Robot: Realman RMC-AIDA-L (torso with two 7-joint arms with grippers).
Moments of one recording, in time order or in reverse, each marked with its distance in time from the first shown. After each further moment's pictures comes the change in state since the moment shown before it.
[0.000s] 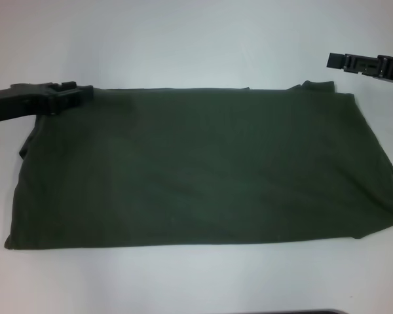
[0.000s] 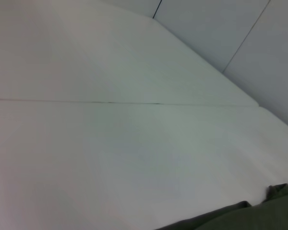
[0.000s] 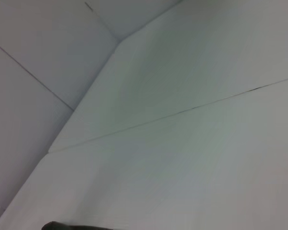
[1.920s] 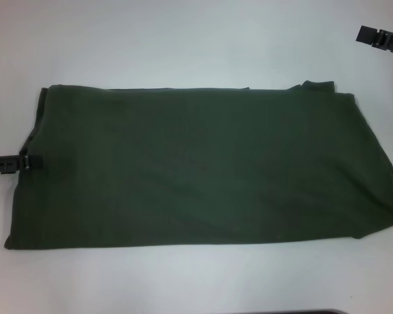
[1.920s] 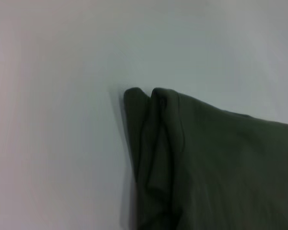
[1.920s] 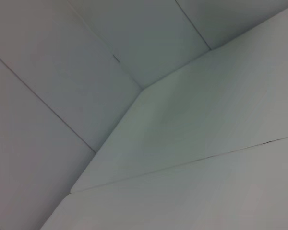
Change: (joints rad) left arm 0.087 0.133 -0.005 0.027 0.183 0.137 -0.318; right arm -0.055 -0.026 0.042 -0.003 0.140 -0.090 -0.082
